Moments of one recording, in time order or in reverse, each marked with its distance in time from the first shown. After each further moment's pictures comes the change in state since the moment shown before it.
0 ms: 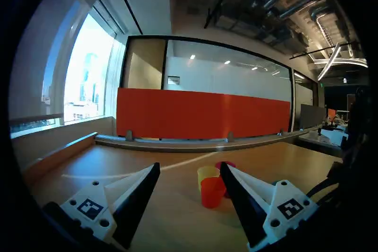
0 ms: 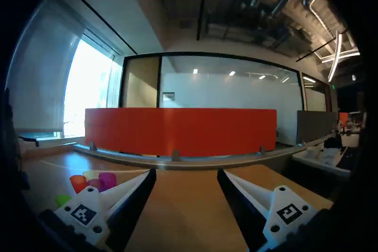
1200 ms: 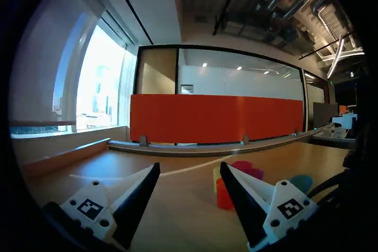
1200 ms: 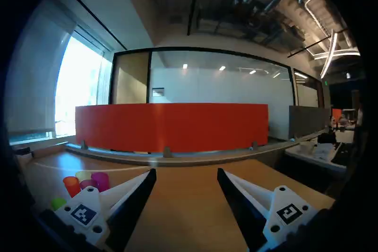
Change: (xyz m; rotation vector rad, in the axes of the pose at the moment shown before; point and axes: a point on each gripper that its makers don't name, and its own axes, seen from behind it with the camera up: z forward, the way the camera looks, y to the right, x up) left arm -0.026 -0.022 0.009 0.114 0.073 0.040; right arm -0.003 0.008 0.011 -0.078 -0.037 0.021
